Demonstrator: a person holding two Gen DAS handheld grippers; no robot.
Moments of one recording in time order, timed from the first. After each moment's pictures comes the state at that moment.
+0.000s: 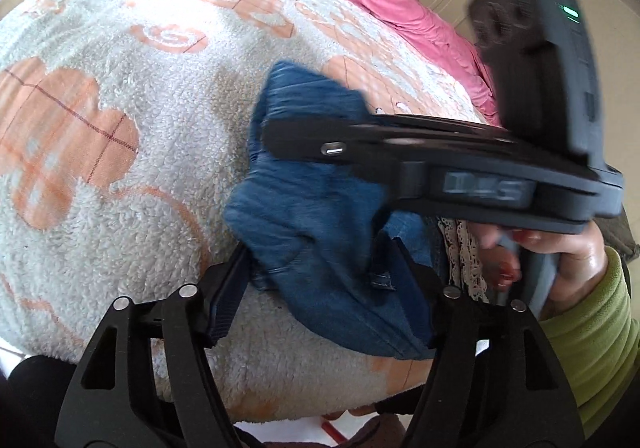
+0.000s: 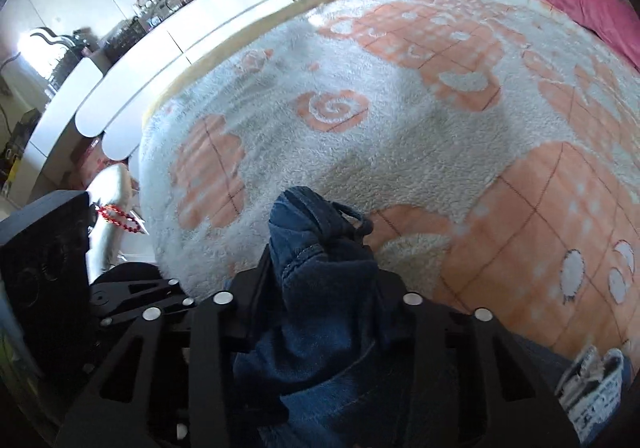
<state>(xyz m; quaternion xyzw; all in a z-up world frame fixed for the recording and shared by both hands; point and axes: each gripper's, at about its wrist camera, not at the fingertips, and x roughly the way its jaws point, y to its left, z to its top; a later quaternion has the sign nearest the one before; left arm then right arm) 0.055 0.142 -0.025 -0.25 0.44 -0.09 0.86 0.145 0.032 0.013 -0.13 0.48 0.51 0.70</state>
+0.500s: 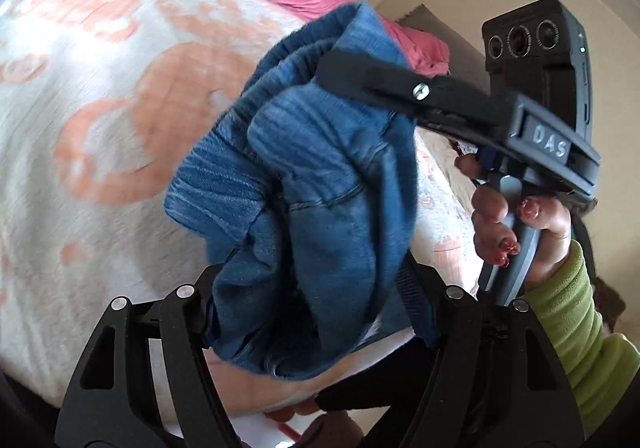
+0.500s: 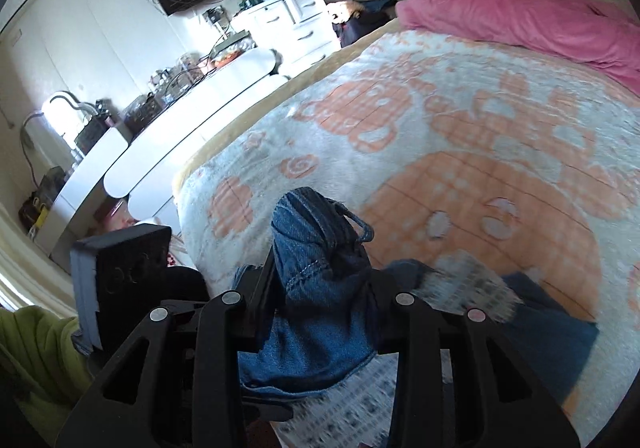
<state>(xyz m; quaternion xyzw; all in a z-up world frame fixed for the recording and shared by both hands) 0.068 0.026 0.010 -0.24 0.41 -0.22 0.85 0.148 -0.127 0.087 -0.02 0.42 0.50 0.76</state>
